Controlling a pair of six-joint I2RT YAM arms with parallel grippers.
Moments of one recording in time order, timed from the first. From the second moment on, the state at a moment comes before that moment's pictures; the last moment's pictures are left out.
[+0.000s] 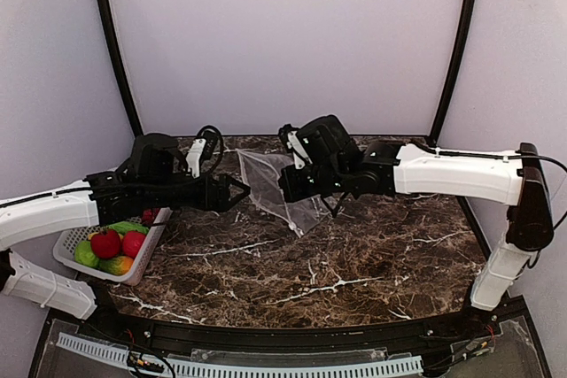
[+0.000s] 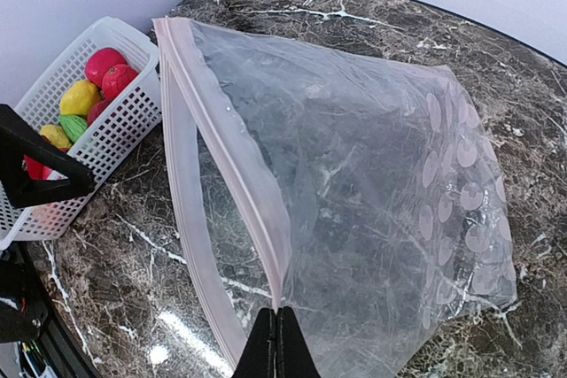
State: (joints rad) left arm -0.78 1.17 0.85 -0.15 0.12 -0.46; right arm 1.03 1.71 1.41 -0.36 0.16 0.42
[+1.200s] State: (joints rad) left arm -0.11 0.76 0.75 -0.98 -0.52 -0.72; right arm 1.03 1.72 1.44 -0.38 0.16 0.43
